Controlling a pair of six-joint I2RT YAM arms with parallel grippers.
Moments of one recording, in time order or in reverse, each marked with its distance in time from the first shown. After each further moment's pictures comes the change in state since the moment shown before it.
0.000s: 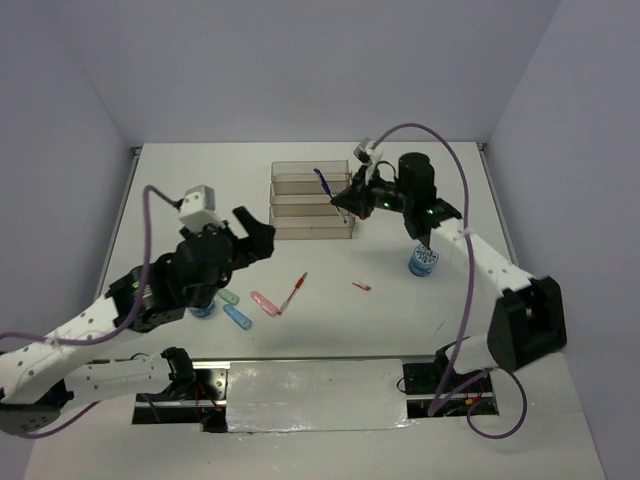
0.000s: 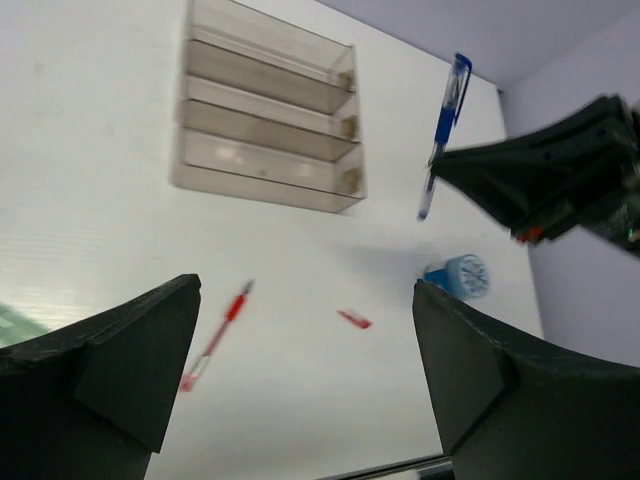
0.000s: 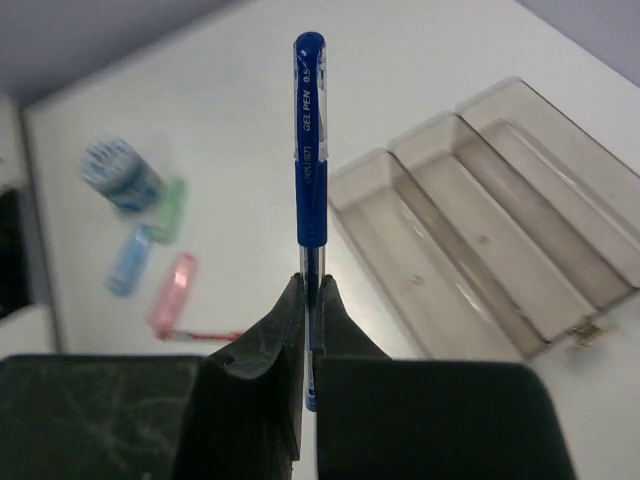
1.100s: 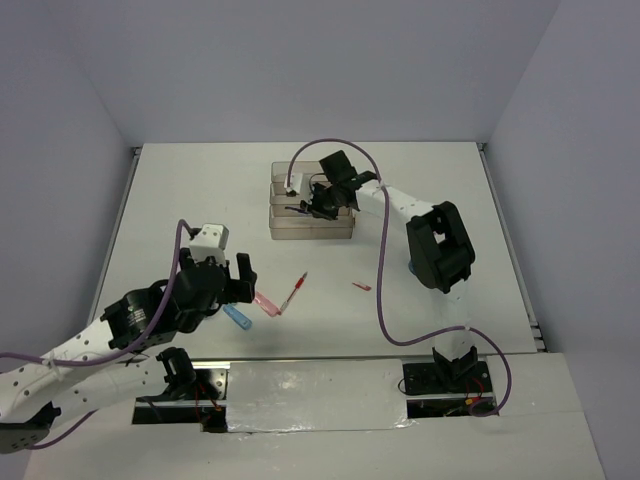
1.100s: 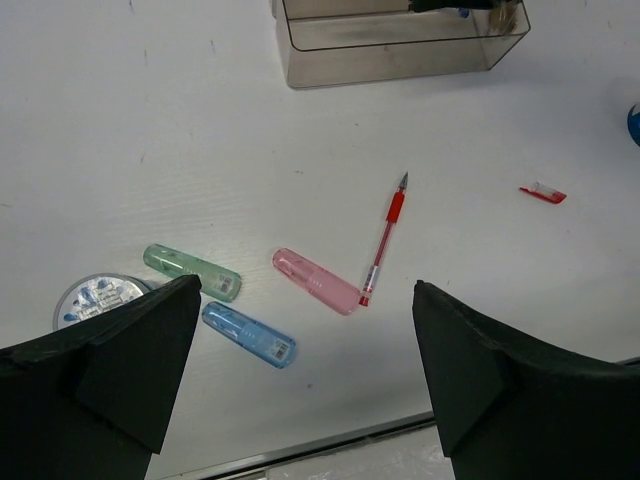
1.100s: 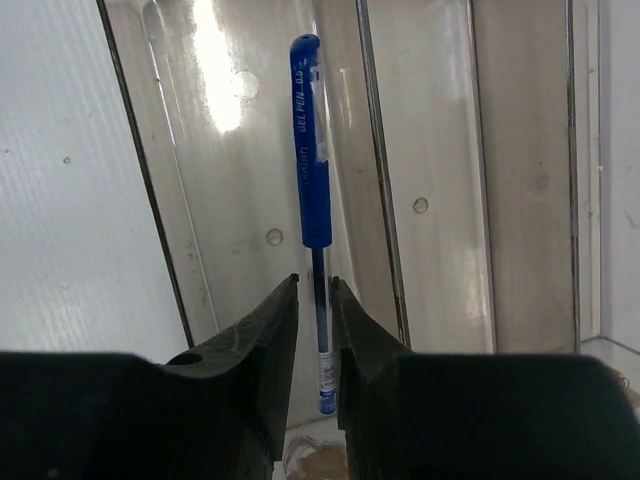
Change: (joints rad) left arm 0.043 -0.259 -0.292 -0.178 0.110 0.301; right arm 0.171 0.788 0.650 -0.542 0.358 -0.861
